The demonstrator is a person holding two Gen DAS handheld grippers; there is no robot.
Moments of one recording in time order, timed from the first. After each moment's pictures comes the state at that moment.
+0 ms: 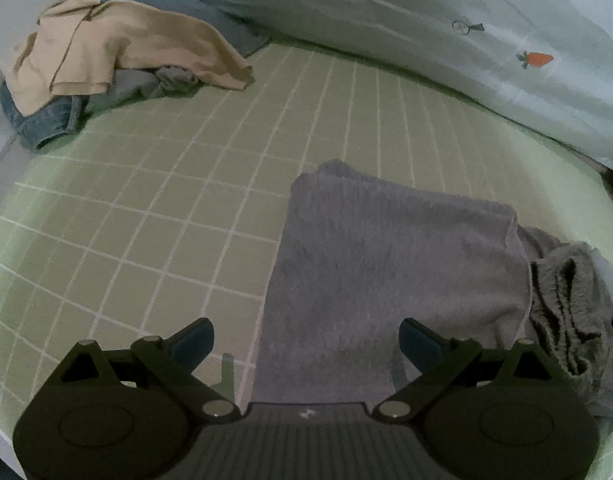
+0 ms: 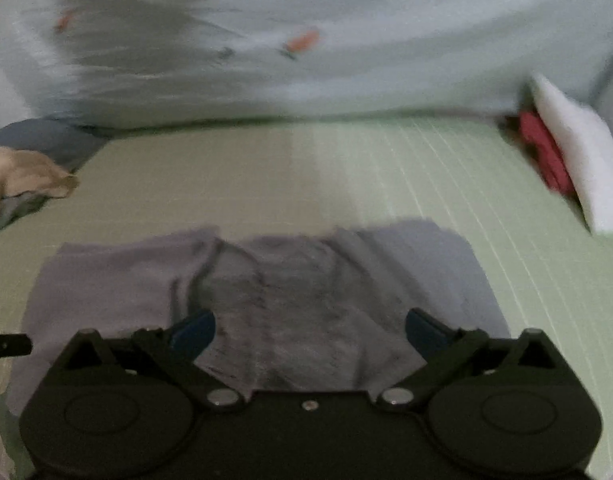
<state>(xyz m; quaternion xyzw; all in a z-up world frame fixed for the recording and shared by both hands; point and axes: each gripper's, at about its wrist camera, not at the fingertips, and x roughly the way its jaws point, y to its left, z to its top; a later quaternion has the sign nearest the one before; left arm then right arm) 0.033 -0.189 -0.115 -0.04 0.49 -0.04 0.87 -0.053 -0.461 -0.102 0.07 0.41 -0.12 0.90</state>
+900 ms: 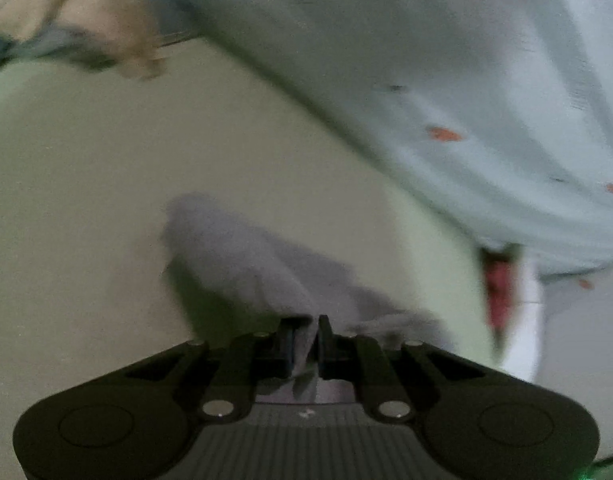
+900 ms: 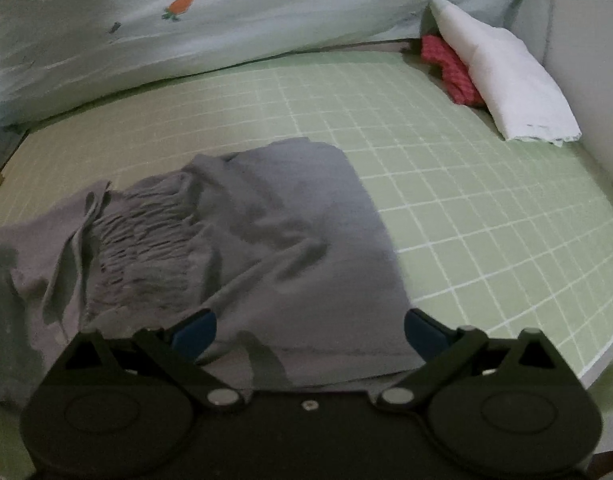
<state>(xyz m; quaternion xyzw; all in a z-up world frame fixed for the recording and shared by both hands) 0.043 -0.223 -0.066 -0.26 0.46 -0.18 0.83 -0.106 -0.525 -0.117 0.10 0.44 -0.20 0.87</state>
